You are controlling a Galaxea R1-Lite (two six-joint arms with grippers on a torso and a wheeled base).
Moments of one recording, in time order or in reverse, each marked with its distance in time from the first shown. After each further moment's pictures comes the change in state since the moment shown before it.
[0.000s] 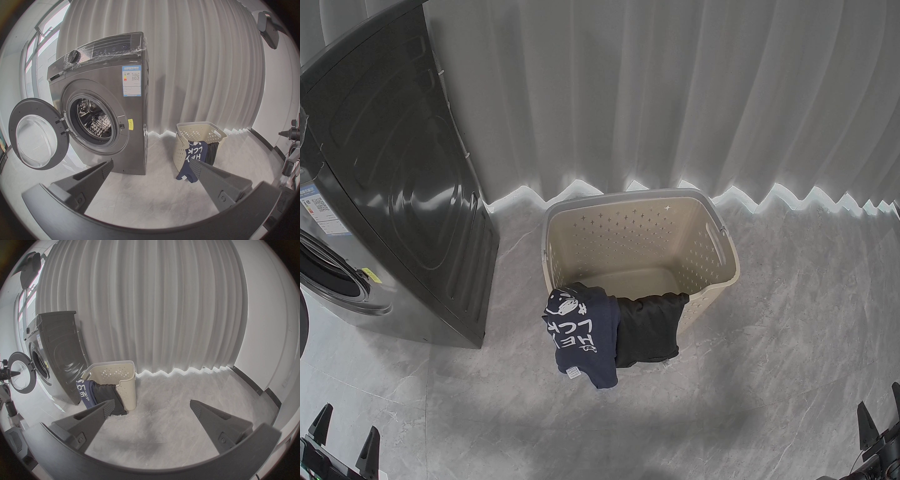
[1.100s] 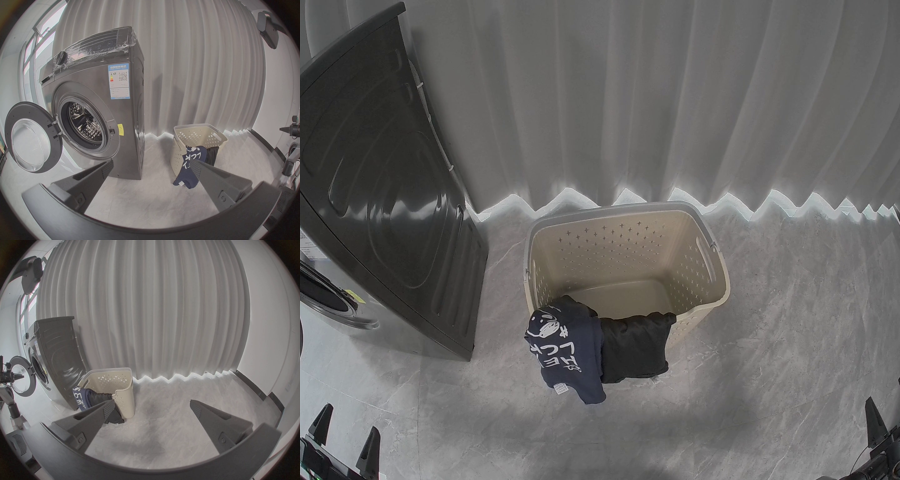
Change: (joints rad) left arm 0.000 0.000 0.000 0.000 -0.001 0.001; right arm 0.001 0.000 -0.062 0.024 0.029 -0.002
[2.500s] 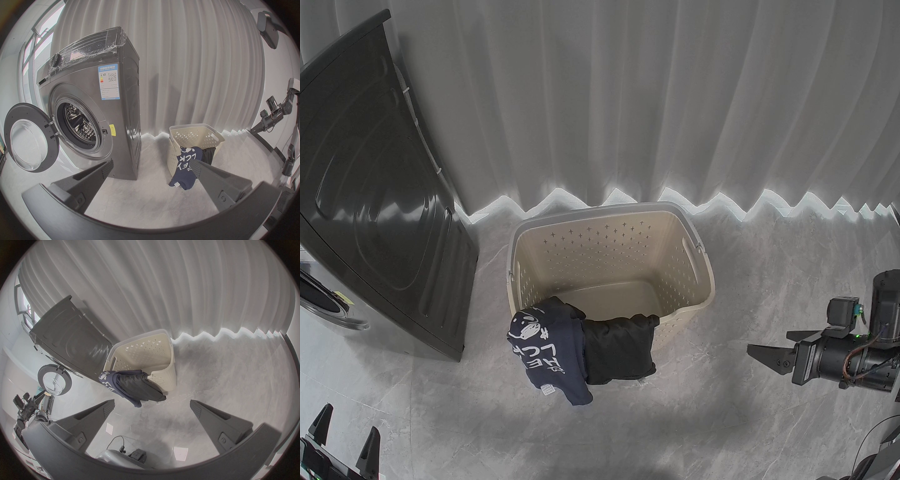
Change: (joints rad) left arm 0.000 0.000 0.000 0.000 0.000 0.000; right arm 0.487 1.274 -0.311 -0.478 0.001 0.273
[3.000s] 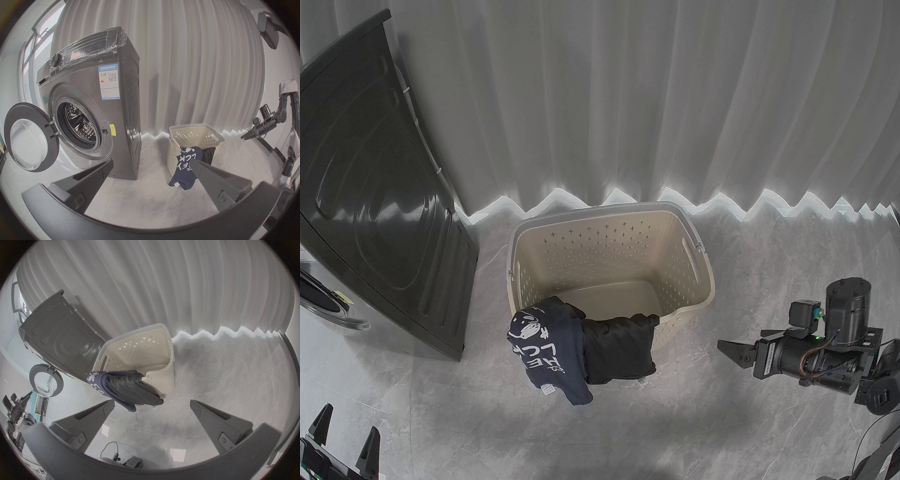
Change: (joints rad) left arm 0.000 0.000 0.000 0.000 0.000 -0.002; right arm 0.018 0.278 0.023 -0.295 -0.063 0.006
